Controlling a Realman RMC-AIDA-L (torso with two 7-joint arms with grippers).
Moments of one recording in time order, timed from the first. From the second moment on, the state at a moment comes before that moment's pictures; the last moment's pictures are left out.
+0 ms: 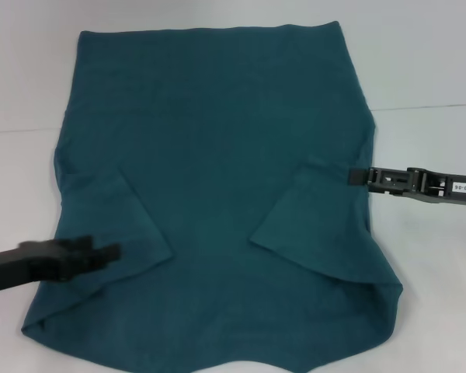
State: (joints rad) left arm -0.42 -2.15 0.64 0.91 2.12 1.45 -1.85; right arm 0.56 1.98 -0.57 -0.61 -2.03 -1.44 2.07
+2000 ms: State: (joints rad) left arm -0.42 -2.11 0.49 0.95 2.43 1.47 -2.04; right arm 0.57 1.99 -0.68 -0.67 -2.06 -1.68 1.61
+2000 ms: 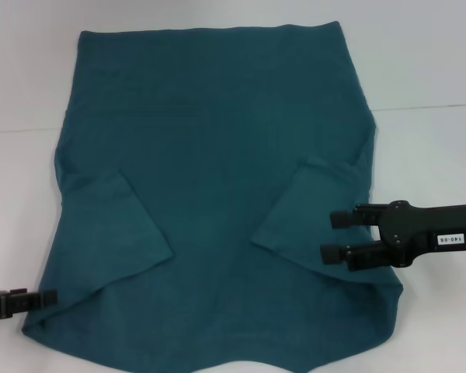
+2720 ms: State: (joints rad) left arm -0.45 -2.11 0.50 0.95 2.50 1.52 -2.08; right arm 0.58 2.00 -0.67 -0.67 -2.06 -1.67 1.62
